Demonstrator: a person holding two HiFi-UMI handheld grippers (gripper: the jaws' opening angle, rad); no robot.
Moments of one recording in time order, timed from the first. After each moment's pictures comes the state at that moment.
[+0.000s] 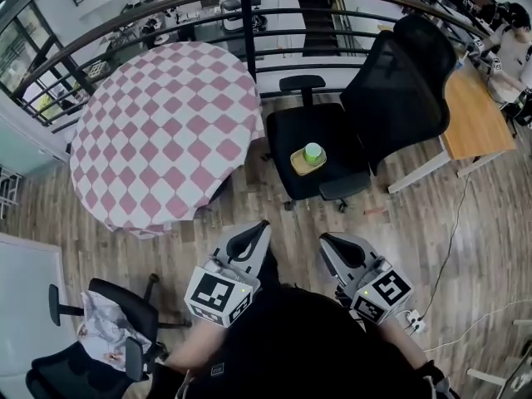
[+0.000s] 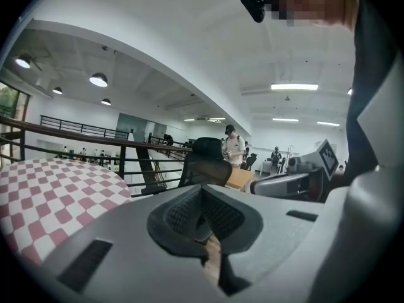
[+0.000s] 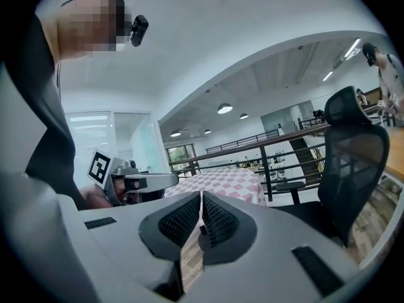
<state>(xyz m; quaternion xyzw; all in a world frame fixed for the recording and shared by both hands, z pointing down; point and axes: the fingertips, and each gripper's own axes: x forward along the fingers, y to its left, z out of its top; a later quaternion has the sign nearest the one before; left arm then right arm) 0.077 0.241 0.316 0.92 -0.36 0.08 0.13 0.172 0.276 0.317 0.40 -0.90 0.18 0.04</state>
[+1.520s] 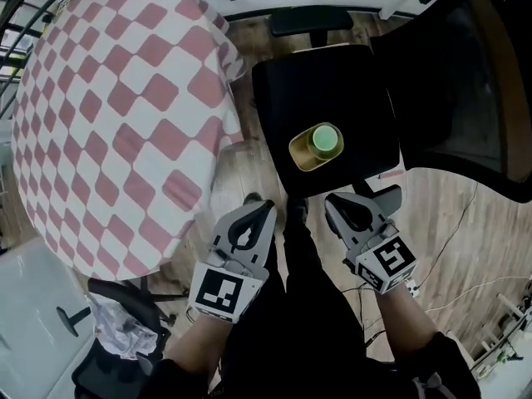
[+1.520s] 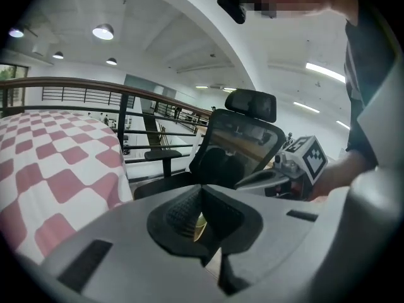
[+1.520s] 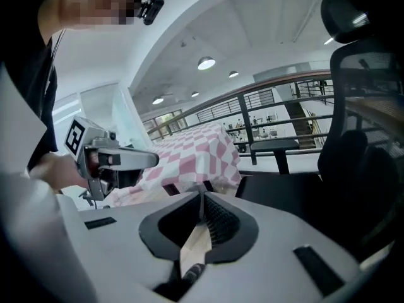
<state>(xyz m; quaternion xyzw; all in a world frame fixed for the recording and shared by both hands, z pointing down) 0.158 -0.061 0.543 0.88 -0.37 0.16 0.24 0.252 -0.045 0.580 0.38 -0.86 0.28 0.19</state>
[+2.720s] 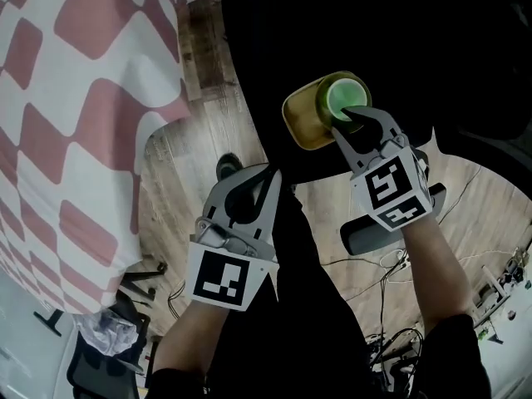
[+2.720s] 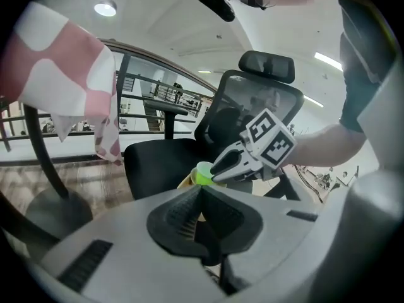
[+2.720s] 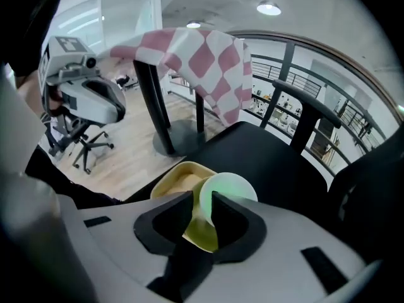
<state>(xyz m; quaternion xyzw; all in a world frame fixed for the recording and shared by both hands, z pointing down) 0.191 -0.071 0.770 0.88 -0.33 0.22 0.27 0.291 -0.108 0.844 0.25 -0.82 0.16 0.49</state>
